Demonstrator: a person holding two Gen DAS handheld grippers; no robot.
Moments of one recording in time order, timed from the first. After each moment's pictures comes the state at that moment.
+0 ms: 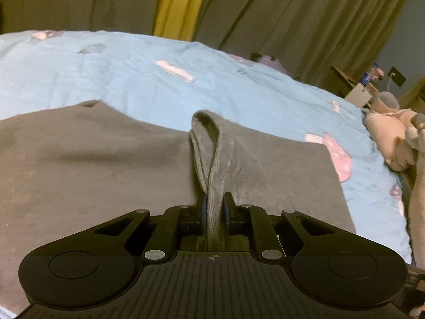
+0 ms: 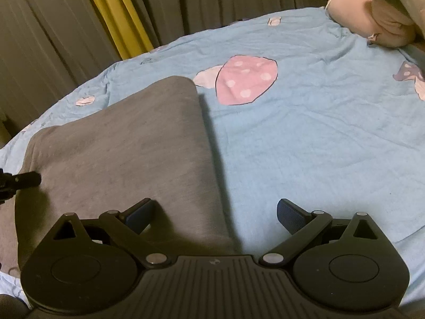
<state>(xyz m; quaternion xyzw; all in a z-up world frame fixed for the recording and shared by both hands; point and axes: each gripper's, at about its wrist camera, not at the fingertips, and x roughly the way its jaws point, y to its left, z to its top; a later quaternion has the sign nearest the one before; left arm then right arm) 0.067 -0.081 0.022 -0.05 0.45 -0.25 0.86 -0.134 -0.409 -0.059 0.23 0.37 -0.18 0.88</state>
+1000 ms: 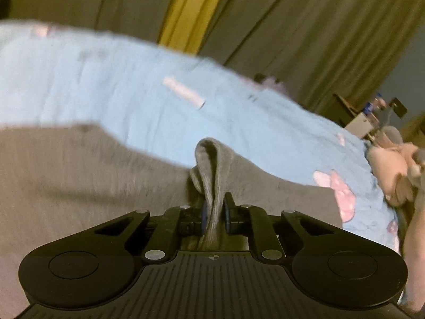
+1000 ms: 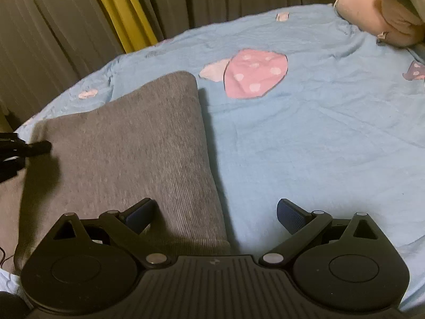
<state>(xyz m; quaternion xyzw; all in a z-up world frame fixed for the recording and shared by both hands) 0.112 -0.080 0.020 -0.09 0.42 -0.26 0.87 -0.125 -0.402 -0.064 0.23 0.37 -0.18 0.88</state>
